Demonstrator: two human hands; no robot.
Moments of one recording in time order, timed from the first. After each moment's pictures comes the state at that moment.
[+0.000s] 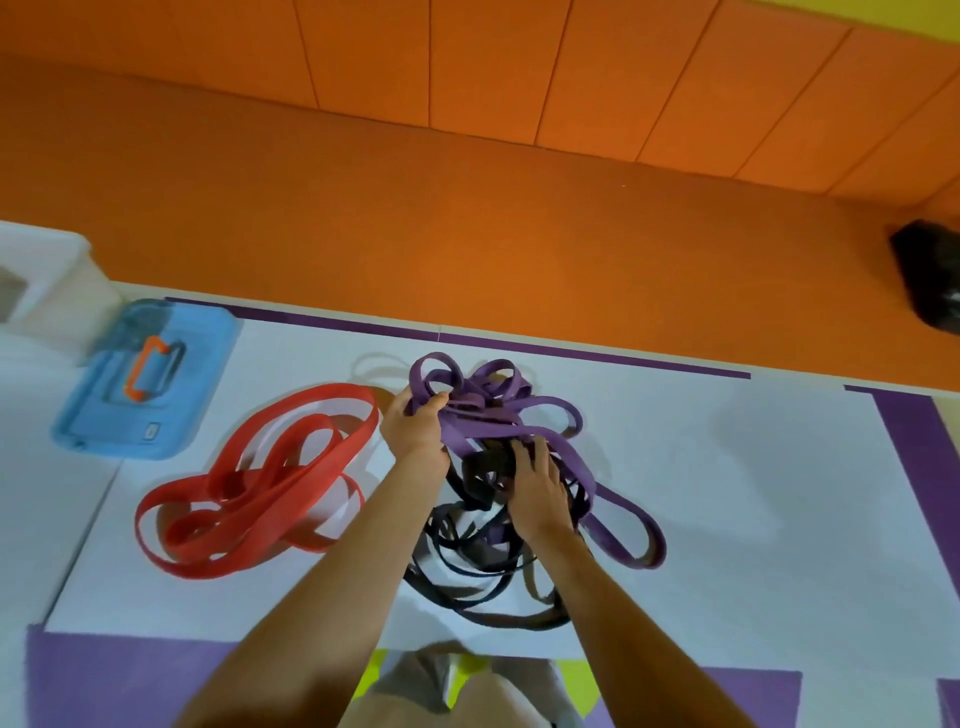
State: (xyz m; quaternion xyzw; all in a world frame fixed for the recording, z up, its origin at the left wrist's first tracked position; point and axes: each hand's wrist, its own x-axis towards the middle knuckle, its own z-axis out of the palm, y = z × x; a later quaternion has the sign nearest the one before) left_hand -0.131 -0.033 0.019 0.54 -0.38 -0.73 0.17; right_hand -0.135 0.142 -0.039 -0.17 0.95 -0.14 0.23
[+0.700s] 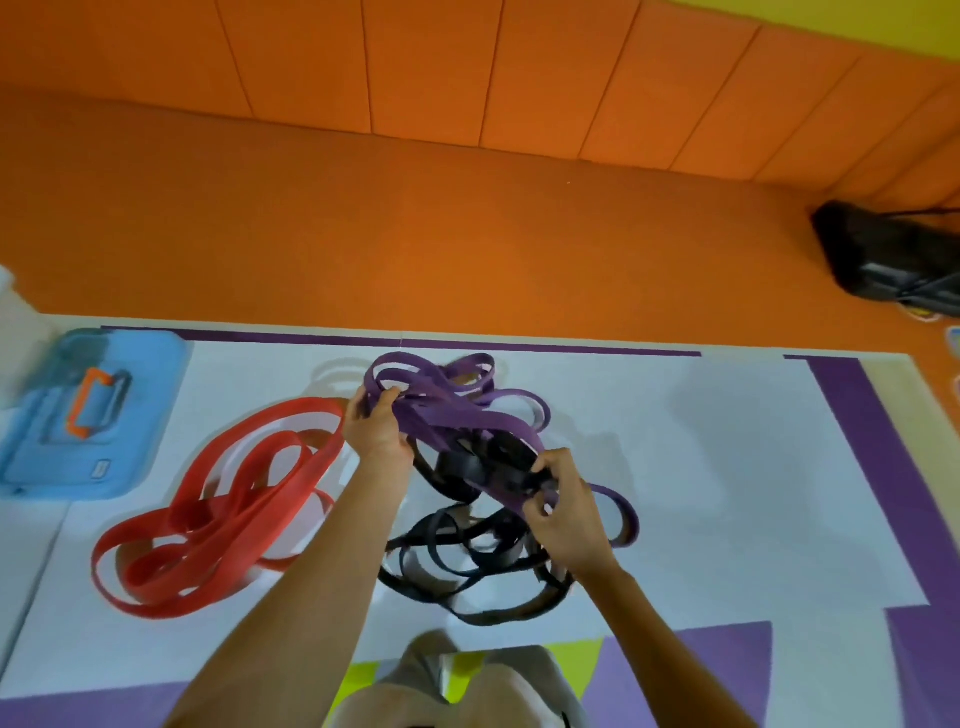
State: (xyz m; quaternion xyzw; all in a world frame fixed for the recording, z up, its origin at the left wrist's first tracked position) left_hand -0.134 -0.045 0.020 0.53 -0.25 -0.78 0.22; right_hand -0.103 0.208 0.019 -0.14 0.87 -0.45 0.12
